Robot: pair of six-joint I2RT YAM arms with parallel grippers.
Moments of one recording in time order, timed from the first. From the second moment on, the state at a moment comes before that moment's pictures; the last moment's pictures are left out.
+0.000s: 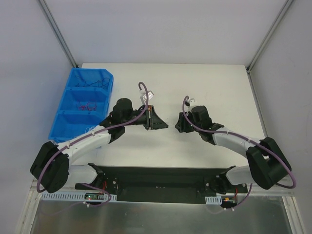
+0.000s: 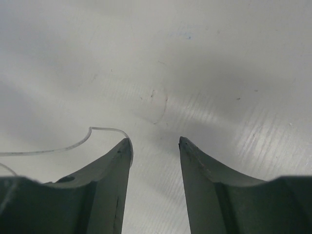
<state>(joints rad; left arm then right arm) -0.66 1.24 0.72 0.32 0.72 -0.79 0.60 1.37 0.63 0.07 -0.08 0.35</state>
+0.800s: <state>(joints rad) -0.66 1.26 0.72 0.41 0.73 -0.94 0.56 1.45 0.56 0.43 -0.48 0.52</state>
